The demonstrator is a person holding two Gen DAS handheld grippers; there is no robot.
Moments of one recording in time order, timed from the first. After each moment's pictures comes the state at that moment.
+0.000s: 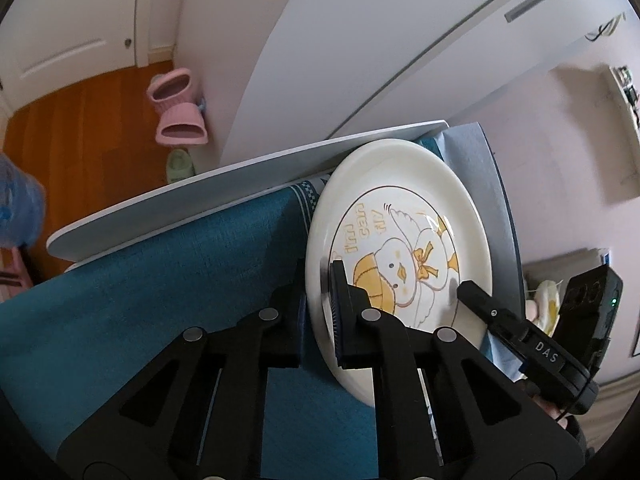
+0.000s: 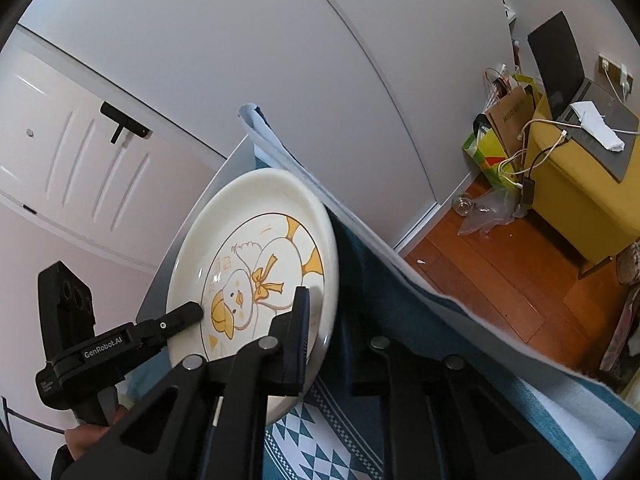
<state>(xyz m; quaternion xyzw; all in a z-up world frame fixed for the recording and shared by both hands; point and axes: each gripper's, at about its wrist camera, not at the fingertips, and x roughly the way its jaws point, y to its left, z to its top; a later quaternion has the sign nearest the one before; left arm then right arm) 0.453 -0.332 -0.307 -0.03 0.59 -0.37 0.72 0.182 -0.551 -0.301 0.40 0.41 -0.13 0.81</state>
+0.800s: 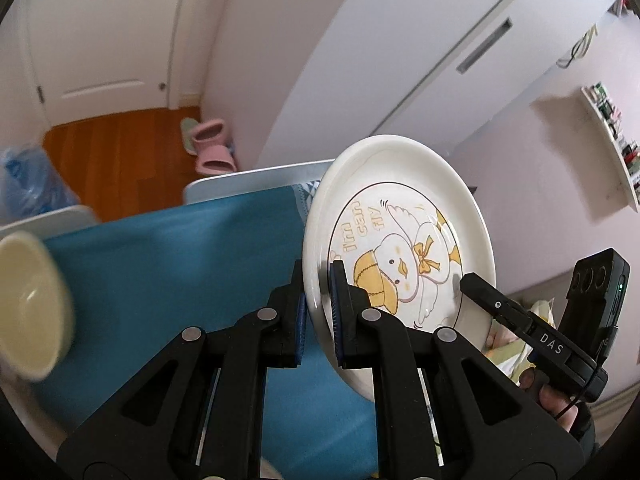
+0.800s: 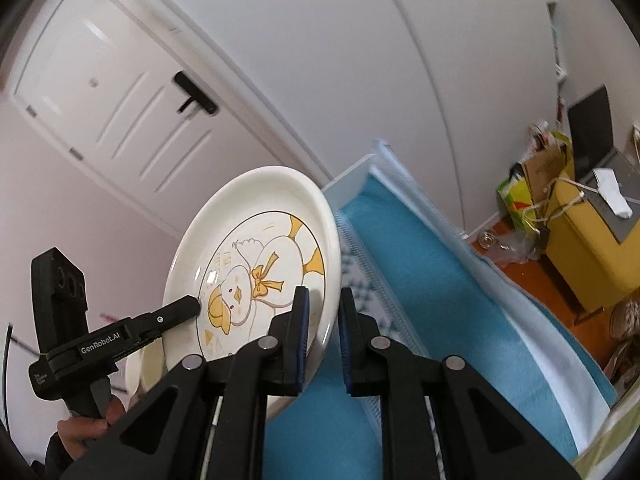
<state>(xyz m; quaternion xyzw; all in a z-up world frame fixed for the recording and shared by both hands) 0.361 -0.229 -0.183 -0.07 0.52 -0.34 0.79 0.141 -0.488 -0.182 0.32 0.39 -0.04 0.86</state>
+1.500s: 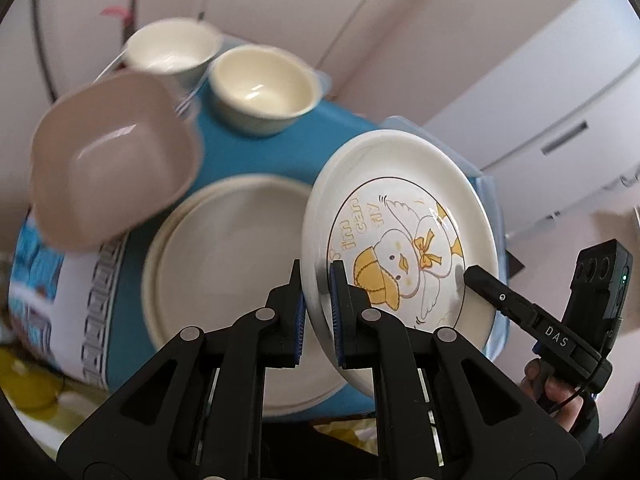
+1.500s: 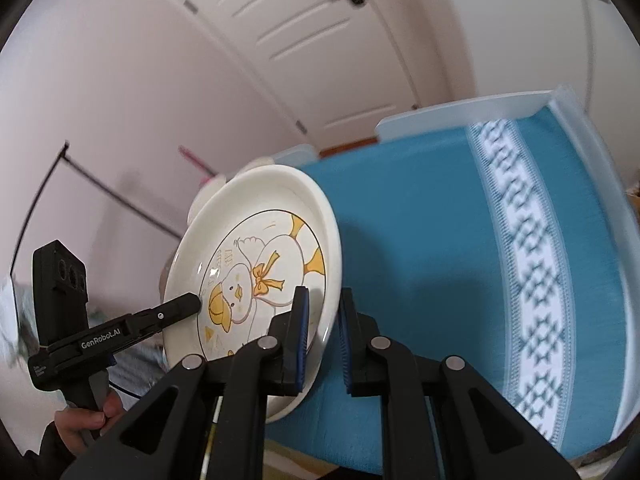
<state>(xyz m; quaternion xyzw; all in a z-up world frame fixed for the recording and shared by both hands) 0.200 -0.045 -0.215 -0.21 0.52 -0.11 0.82 0.115 -0.354 -0.207 0.19 0.49 0.20 0.82</state>
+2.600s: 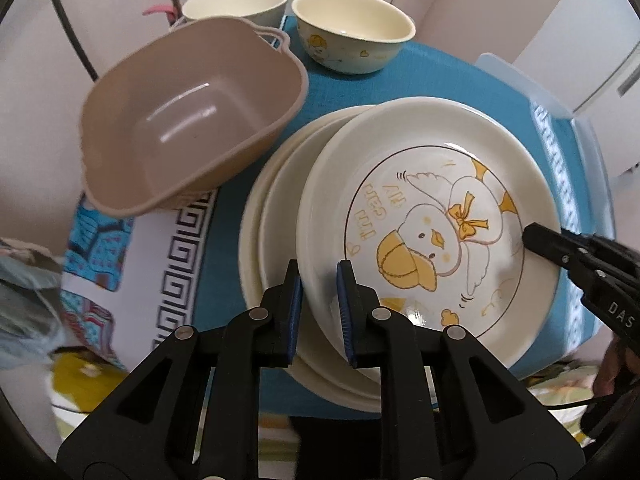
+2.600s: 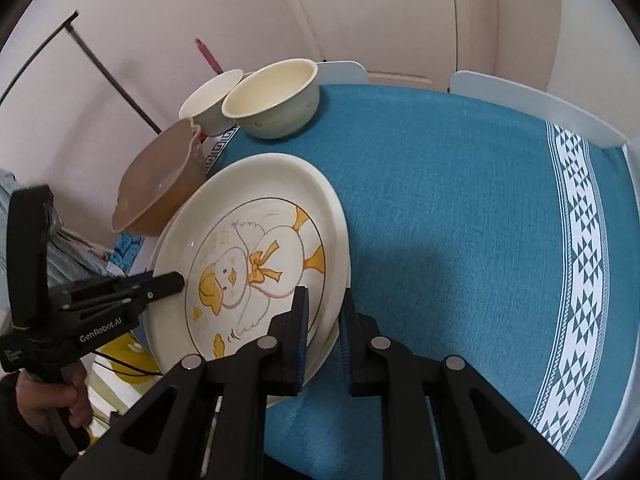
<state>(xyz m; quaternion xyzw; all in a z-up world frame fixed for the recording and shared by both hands) 0.199 -0.045 -0.273 -0.05 0.57 -0.01 0.82 0.125 -0.275 -0.244 0.01 0.54 0.24 0.81</state>
